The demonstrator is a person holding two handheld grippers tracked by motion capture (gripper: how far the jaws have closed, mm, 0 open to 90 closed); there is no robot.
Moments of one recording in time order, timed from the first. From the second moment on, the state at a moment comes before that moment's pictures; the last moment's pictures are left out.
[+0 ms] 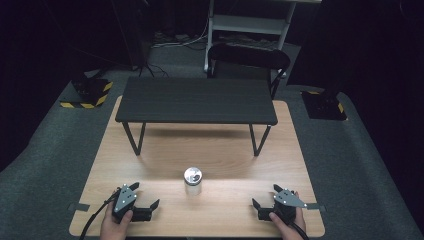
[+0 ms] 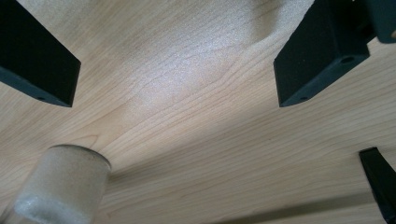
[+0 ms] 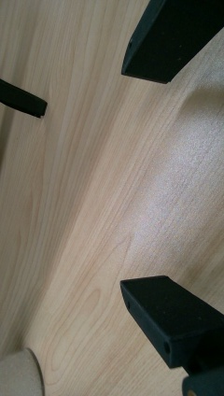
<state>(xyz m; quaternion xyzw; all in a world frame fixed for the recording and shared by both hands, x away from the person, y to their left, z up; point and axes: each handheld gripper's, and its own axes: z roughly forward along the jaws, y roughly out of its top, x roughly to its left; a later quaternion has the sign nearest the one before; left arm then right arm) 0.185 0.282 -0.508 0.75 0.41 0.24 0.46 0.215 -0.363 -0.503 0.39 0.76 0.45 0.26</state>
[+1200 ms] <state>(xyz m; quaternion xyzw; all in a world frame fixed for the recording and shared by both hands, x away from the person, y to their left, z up) 0.177 0.287 -0.511 0.73 0.39 0.26 0.49 0.219 -0.367 -0.502 0.39 0.77 0.45 0.24</state>
